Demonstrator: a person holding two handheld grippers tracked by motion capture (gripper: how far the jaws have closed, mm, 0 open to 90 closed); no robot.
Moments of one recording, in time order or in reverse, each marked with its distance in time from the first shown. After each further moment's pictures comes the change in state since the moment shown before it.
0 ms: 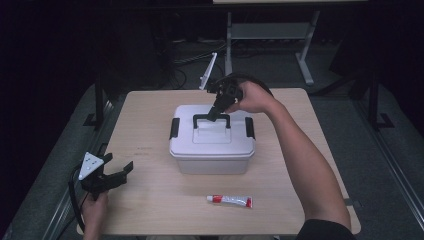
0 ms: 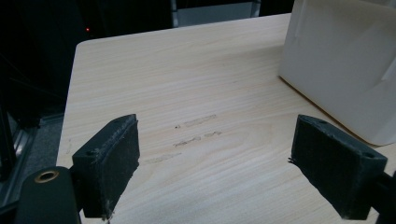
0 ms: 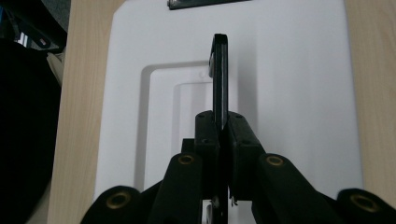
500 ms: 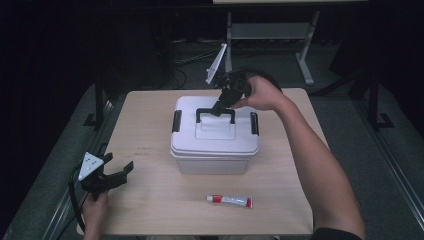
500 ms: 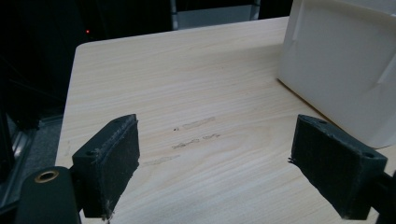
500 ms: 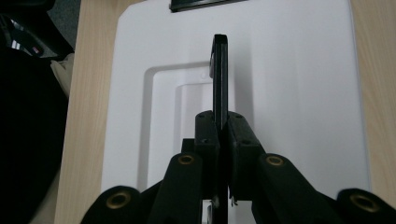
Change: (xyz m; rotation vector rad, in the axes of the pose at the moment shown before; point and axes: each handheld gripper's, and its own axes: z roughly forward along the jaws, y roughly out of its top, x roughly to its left) left arm -0.001 0.000 -0.001 -0.007 0.002 -0.003; right arm 0.020 -0.006 -0.034 -0.042 -0.054 -0.005
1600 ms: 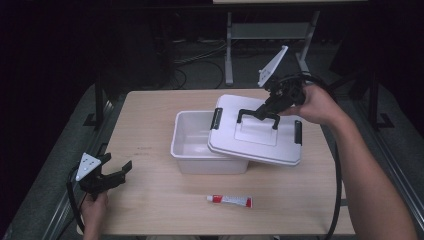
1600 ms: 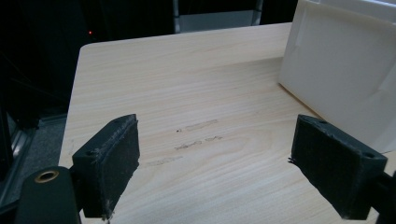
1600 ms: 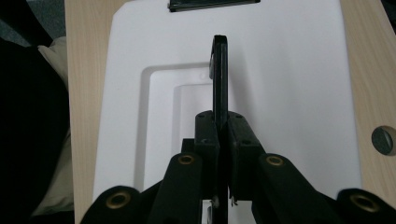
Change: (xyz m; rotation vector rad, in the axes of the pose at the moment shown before) left arm 0.002 -0.001 -0.002 -0.017 0.001 -0.022; right arm 0.042 -0.099 -0.063 -0.036 -0.126 0.132
